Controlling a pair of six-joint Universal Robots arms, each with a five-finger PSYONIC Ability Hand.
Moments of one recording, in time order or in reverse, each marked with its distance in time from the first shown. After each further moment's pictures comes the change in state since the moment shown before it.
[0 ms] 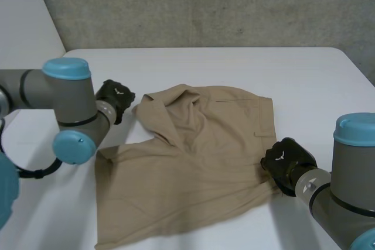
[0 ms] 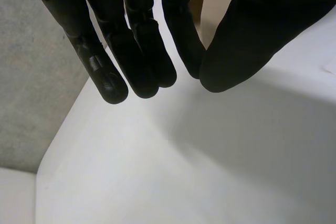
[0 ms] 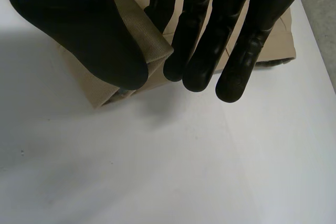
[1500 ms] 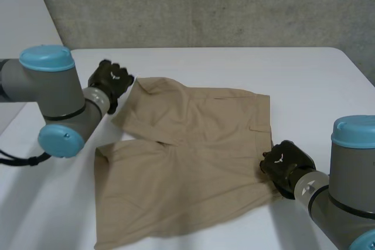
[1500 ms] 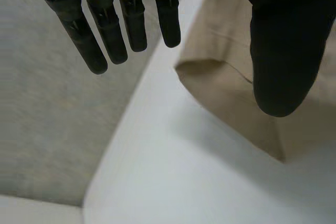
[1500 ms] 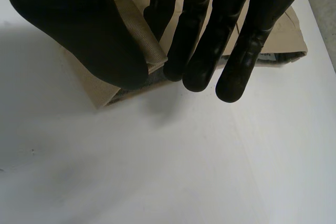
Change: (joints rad) left arm 0.018 0.081 -0.027 0.090 0.082 0.072; right arm 0.004 0.010 0.006 -0.001 0.000 0.002; left_hand -0.709 -0.766 -0.753 -0.775 -0.730; right_hand 0.000 0.000 0.000 0.000 0.000
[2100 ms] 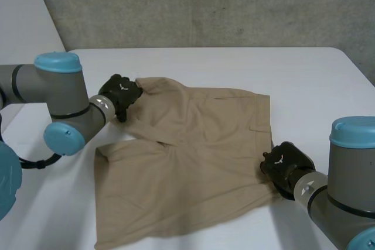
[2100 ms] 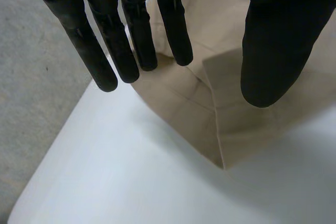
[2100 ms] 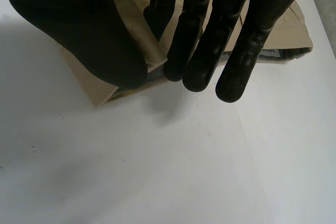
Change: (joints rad) left arm 0.031 -0.145 0.135 -0.129 0.122 -0.069; right arm -0.004 0.017 -0.001 -0.006 0.001 -0.002; left_hand 0.228 0.225 0.221 0.238 0.234; right_hand 0.000 0.000 0.000 0.000 0.000
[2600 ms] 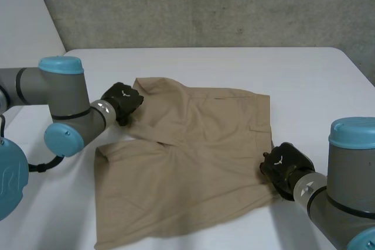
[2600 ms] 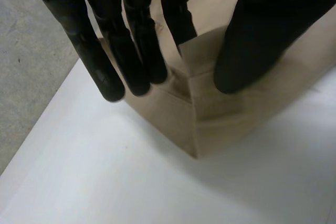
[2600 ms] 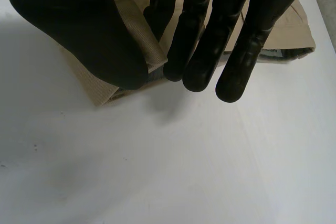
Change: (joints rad) left arm 0.008 -0.044 0.032 -0.052 0.034 -0.003; right arm 0.001 0.004 0.001 -0.002 0.000 -0.005; left_hand 0.383 0.354 0.350 0.353 0.351; right_hand 0.000 0.000 0.000 0.000 0.000
